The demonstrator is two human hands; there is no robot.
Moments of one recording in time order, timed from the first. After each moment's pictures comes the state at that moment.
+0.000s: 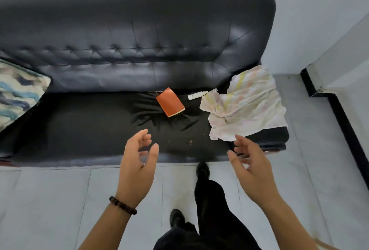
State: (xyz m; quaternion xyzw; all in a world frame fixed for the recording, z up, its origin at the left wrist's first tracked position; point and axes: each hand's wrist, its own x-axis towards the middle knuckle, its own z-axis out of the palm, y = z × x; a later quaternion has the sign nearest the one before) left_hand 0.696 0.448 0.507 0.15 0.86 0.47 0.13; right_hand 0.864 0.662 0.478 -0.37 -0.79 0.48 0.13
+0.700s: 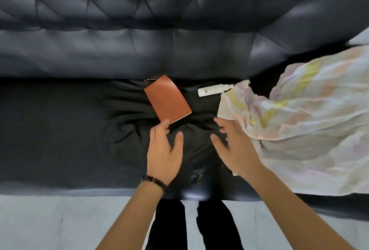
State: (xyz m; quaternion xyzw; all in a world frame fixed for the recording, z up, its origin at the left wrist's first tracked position) left_hand 0.446 0.670 0.177 0.05 0.88 0.39 0.26; right_hand 0.544 0.837 0.165 -0.30 -0.86 0.40 -0.11
